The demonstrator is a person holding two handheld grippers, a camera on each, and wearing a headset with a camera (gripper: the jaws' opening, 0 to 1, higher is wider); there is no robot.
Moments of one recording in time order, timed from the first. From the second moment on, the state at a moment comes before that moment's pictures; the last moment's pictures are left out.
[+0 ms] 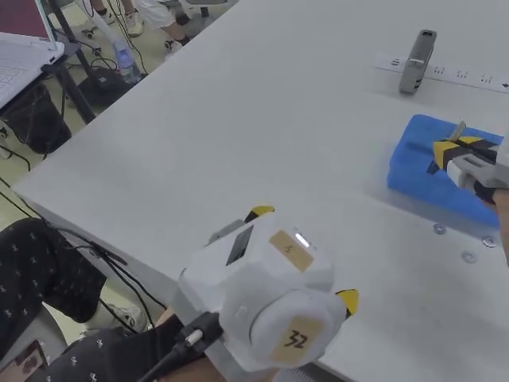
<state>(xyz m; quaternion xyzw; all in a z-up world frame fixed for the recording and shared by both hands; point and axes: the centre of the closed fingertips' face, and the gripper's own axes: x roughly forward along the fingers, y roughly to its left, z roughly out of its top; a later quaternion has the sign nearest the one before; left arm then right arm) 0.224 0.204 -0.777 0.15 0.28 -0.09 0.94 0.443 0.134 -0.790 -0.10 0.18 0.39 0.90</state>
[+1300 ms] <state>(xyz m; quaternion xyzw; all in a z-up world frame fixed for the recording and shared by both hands) 0.223 0.205 -0.776 0.15 0.27 -0.09 0.95 0.392 0.104 -0.726 -0.06 0.16 0.43 0.89</state>
